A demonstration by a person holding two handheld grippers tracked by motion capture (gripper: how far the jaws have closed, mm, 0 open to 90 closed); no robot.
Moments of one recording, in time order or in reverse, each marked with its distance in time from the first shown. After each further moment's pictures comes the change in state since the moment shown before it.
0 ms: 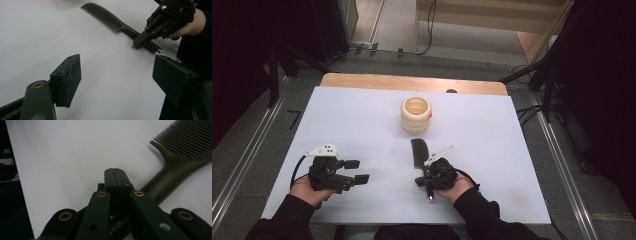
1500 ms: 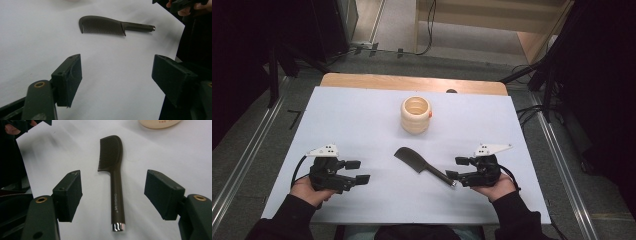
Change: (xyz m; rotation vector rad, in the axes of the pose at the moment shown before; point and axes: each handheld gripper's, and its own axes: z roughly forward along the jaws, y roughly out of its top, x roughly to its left) left arm -0.001 0.000 0.001 0.003 -0.002 0.006; right arm -0.031 -0.049 -0.099 -0.324 -0.062 0.061
